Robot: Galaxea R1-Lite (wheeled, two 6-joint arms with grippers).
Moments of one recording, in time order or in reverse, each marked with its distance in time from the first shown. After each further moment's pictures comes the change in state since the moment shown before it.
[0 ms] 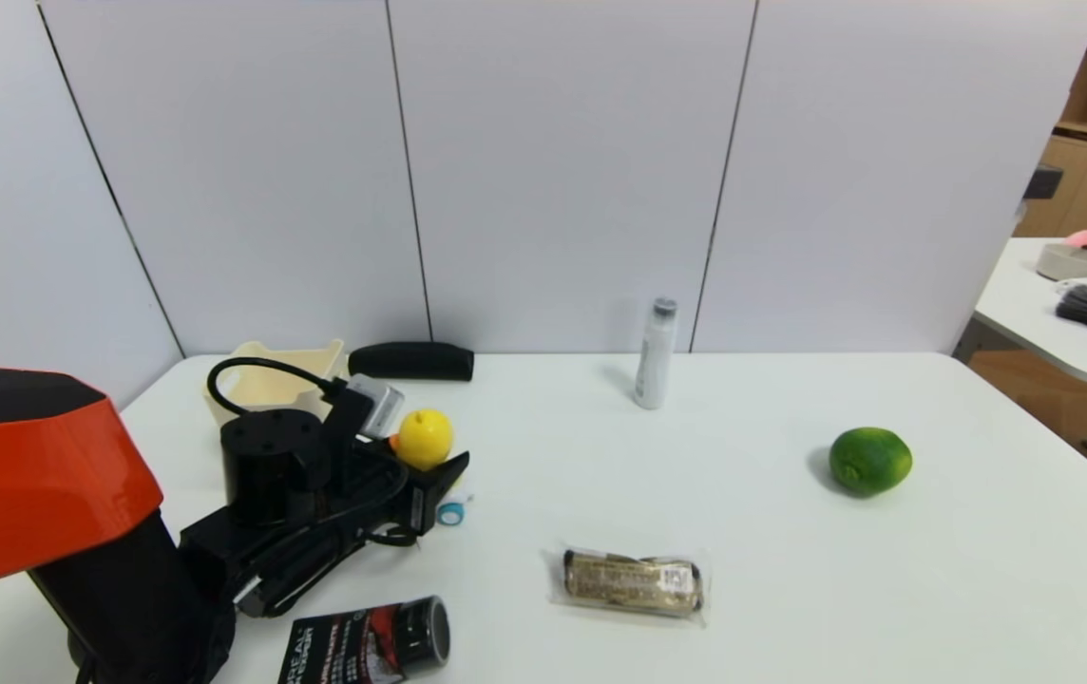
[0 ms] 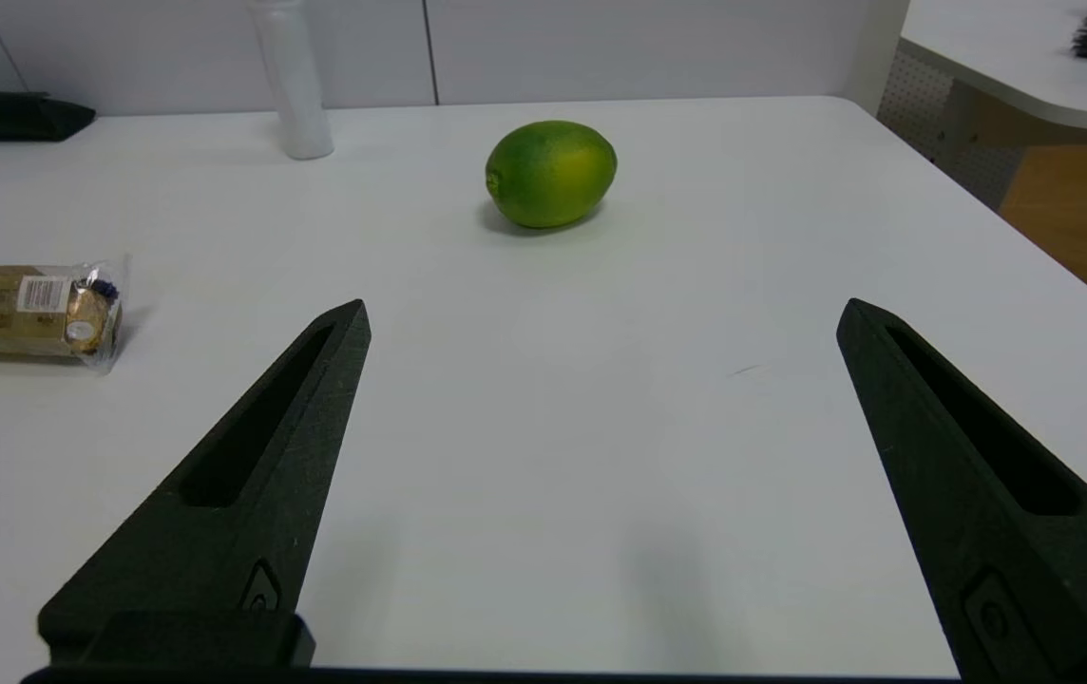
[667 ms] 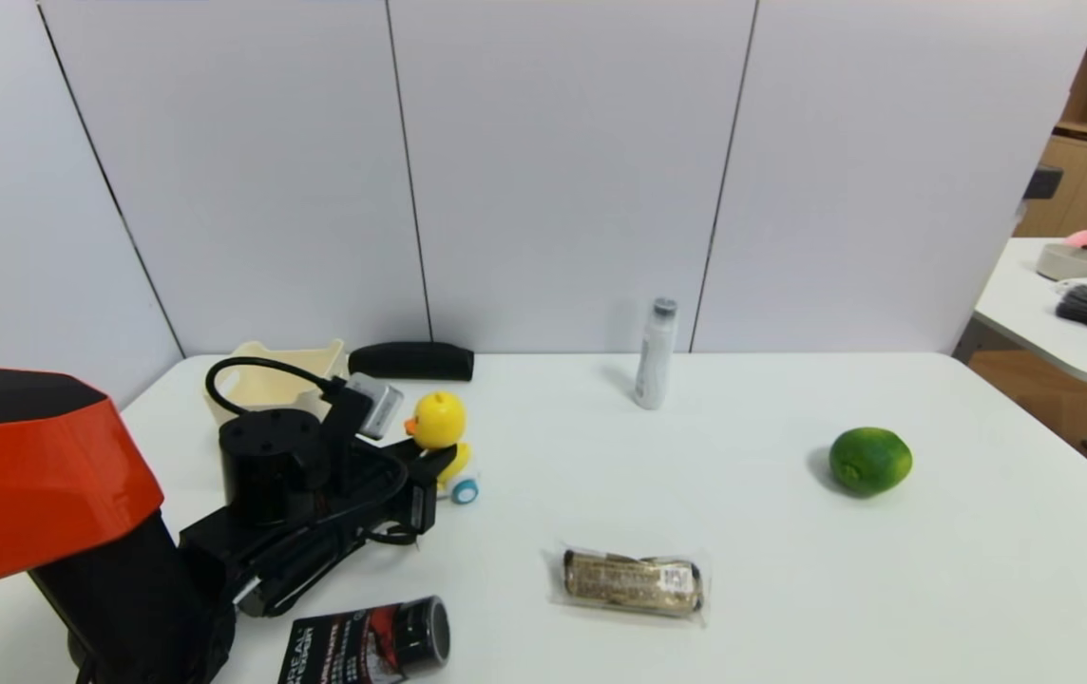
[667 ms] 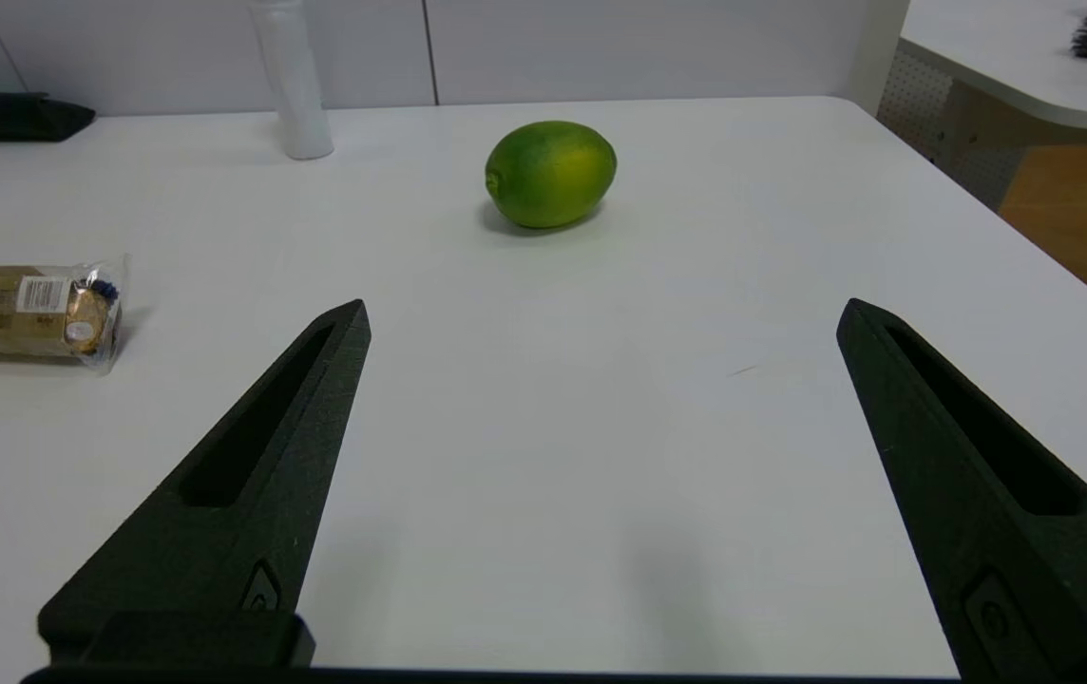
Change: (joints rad) left arm 0.000 0.001 0.002 -0.013 0.001 0.000; right arm 0.000 0.000 0.000 0.000 0.000 0.000
